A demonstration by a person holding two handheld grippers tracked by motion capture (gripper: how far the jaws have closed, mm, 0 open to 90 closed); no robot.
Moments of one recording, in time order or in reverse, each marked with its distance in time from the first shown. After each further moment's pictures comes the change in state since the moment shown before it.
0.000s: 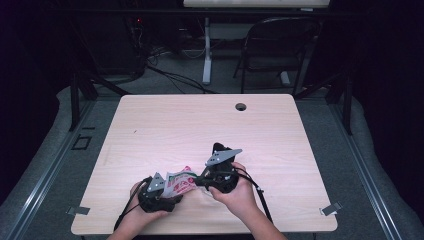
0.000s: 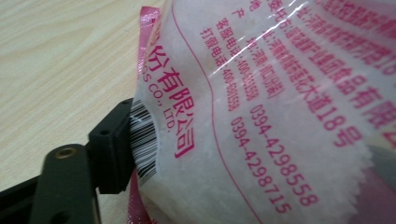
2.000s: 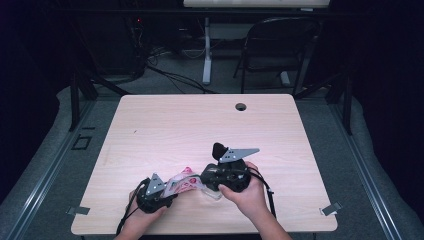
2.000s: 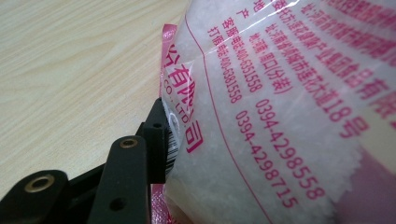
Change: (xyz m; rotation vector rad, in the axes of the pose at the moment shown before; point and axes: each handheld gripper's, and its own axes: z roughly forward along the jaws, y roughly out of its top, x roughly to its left) left arm -0.007 -0.001 -0.006 -0.055 0.067 0.000; right arm -0.009 -0.008 -0.028 -0.109 0.025 0.048
